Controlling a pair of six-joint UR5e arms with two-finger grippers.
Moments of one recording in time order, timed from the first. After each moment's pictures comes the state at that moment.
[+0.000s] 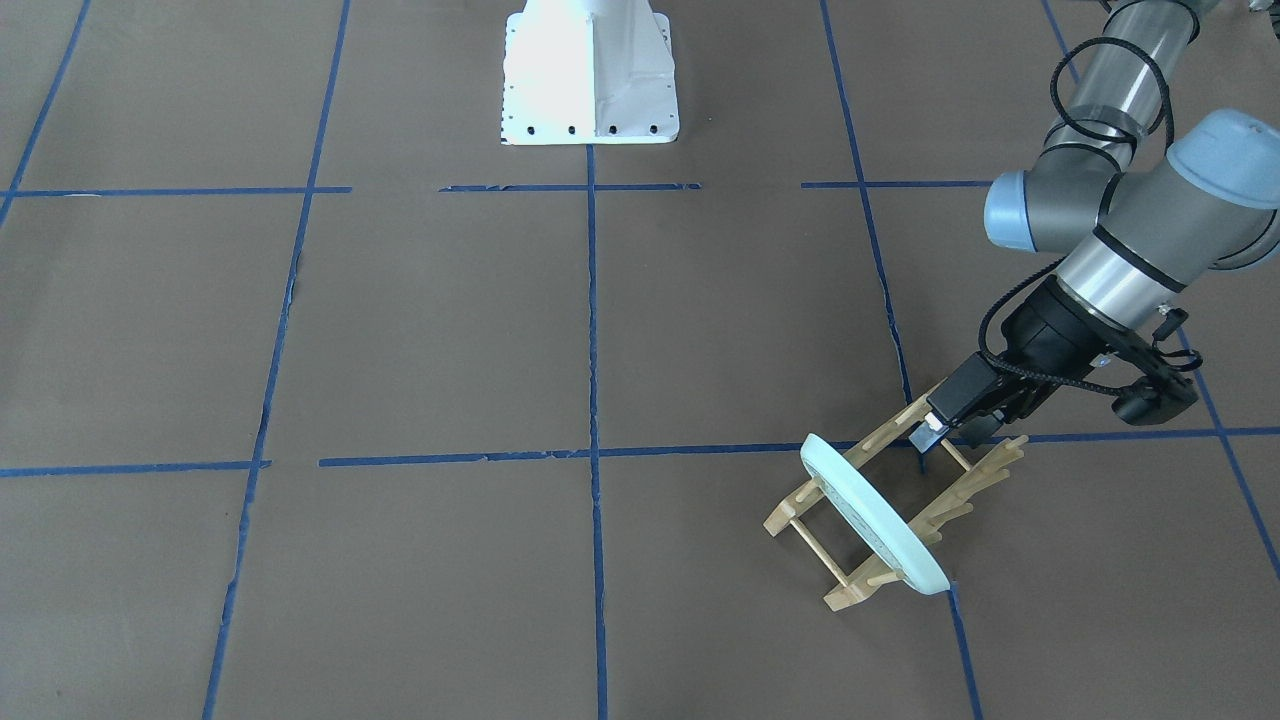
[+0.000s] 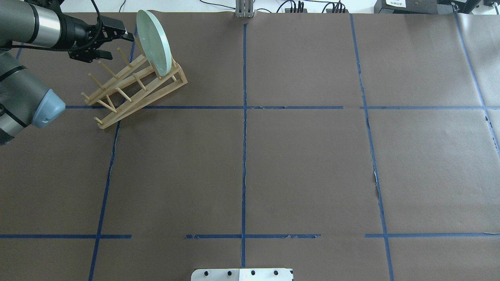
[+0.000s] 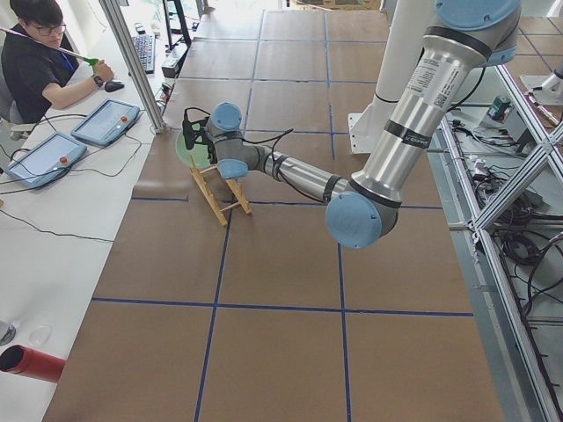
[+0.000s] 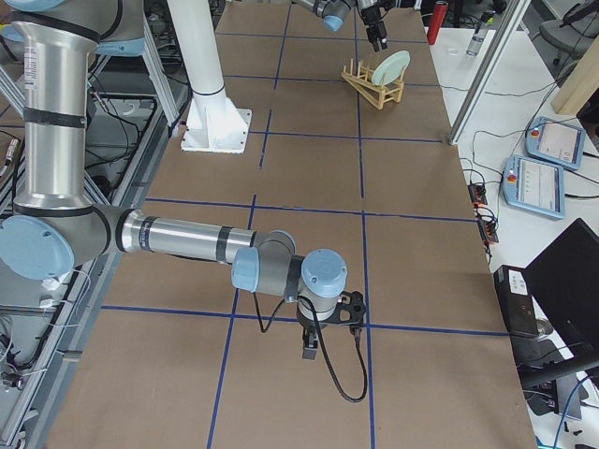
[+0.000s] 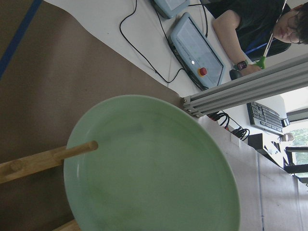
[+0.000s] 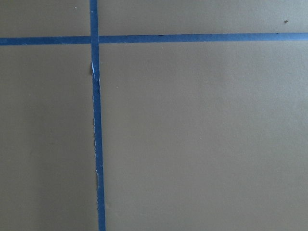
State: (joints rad) left arm -1.04 -1.99 -1.50 -2.37 -2.16 -1.39; right arm 1.62 -1.68 1.60 -1.60 2.30 -0.07
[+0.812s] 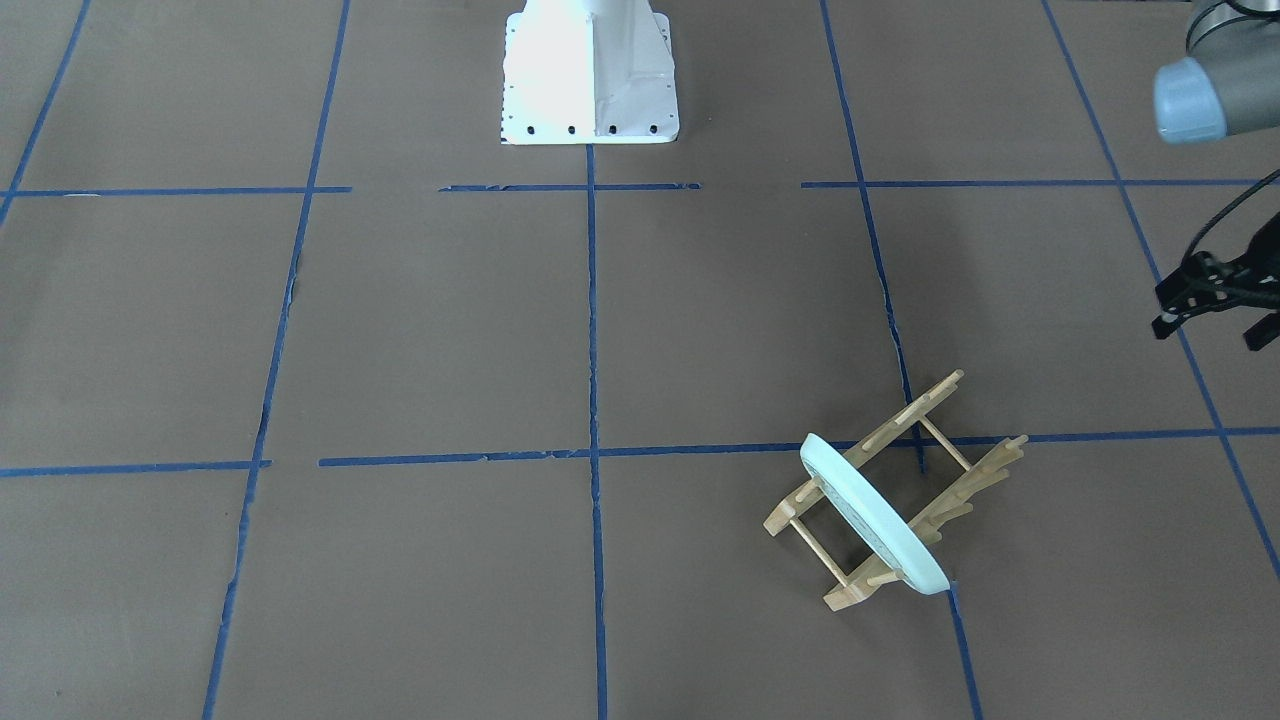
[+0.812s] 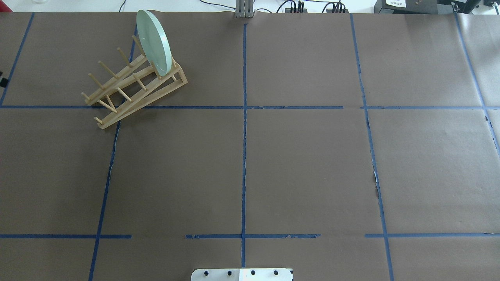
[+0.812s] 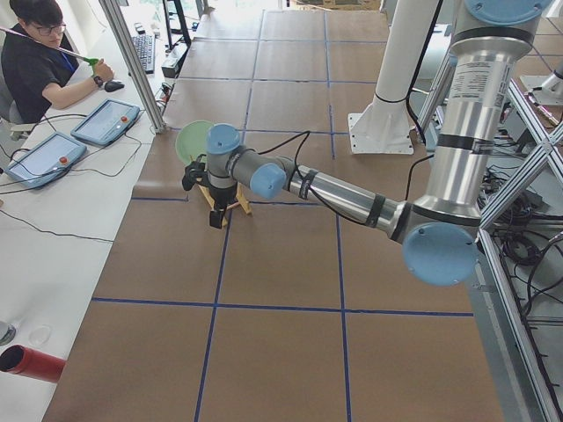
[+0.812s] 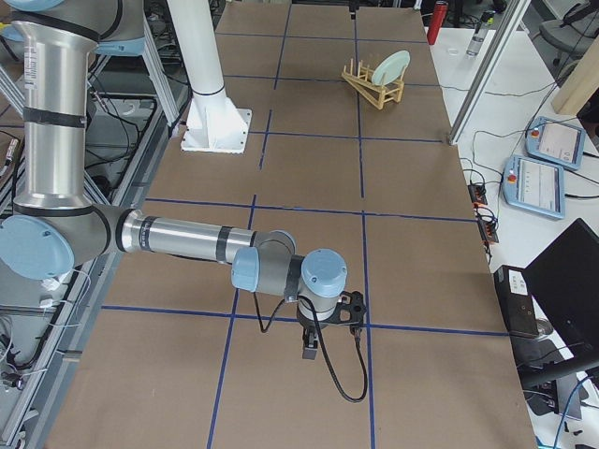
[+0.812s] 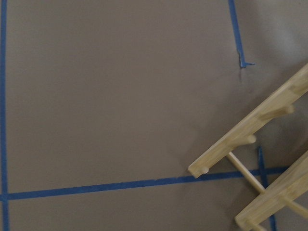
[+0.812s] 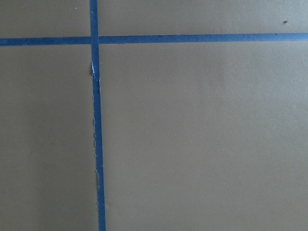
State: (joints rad) left arm -1.34 -1.65 -1.74 -1.74 -2.28 -0.20; right arm 1.62 -1.68 1.60 -1.60 2.30 -0.07
